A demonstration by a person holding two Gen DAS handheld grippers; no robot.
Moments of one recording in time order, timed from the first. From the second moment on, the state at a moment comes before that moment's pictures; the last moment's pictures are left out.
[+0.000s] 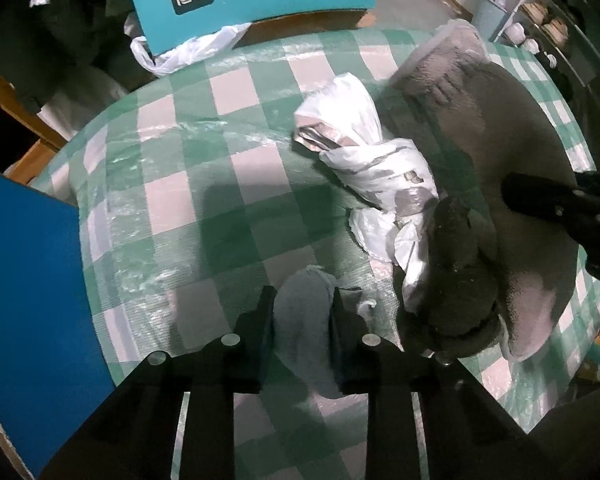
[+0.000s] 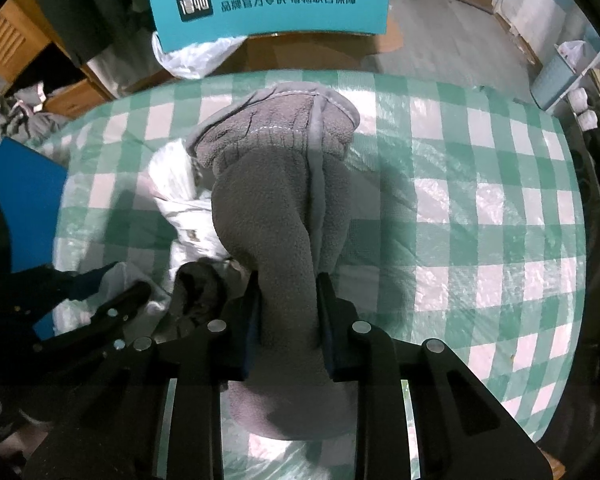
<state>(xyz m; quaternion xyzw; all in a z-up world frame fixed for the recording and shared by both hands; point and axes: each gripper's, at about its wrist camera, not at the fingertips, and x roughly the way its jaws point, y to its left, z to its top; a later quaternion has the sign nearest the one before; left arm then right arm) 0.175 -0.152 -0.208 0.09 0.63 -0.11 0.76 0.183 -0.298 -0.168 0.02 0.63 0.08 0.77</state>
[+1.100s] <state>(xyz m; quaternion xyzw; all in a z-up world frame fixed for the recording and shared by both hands) 0.129 -0.125 -0.114 0.12 0.55 -0.08 0.82 0.126 -0.293 -0.085 0.00 0.57 0.11 0.82</state>
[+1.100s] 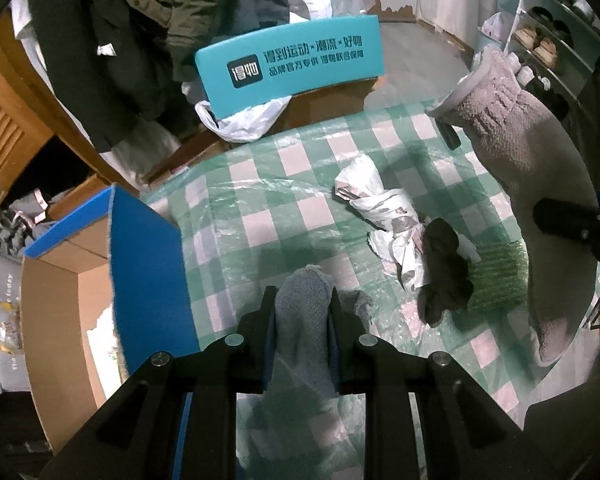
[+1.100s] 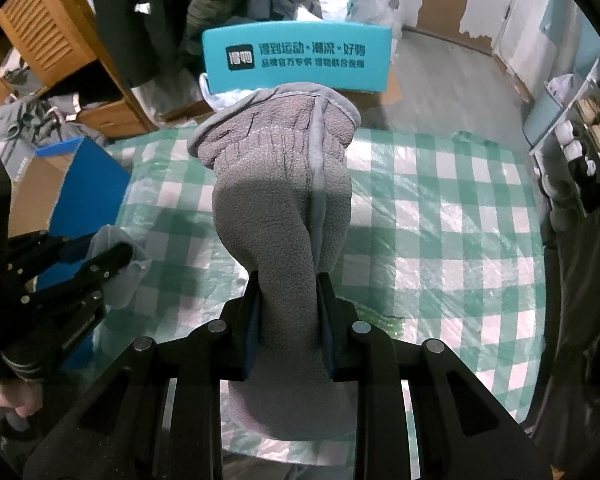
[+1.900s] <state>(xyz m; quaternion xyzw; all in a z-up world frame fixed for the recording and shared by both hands) 0.102 -0.090 -0.070 0.14 0.50 -0.05 0.85 0.104 -0.251 -0.049 -0.03 0.53 0.16 0.83</state>
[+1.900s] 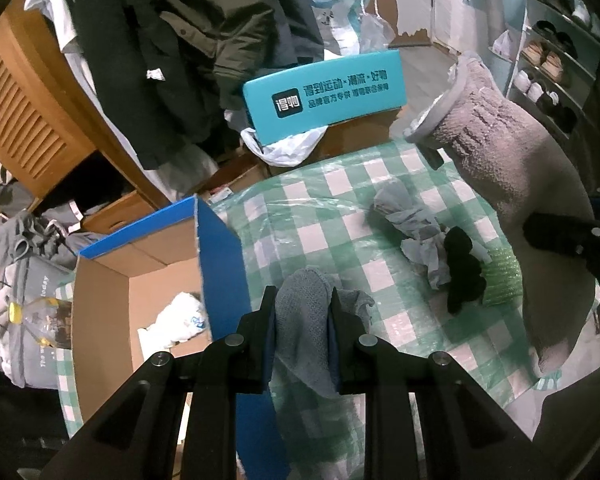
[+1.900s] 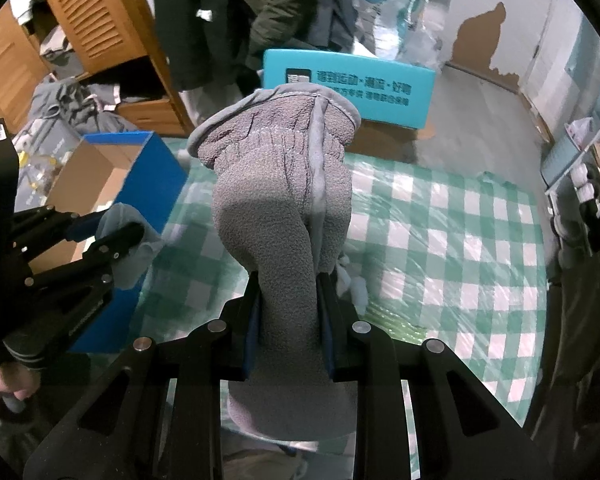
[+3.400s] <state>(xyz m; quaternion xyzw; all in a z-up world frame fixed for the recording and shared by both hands) 0.077 0.035 -0.044 0.08 0.48 0.04 0.87 0.107 -0.101 -0.016 -0.07 0.51 0.29 0.81</state>
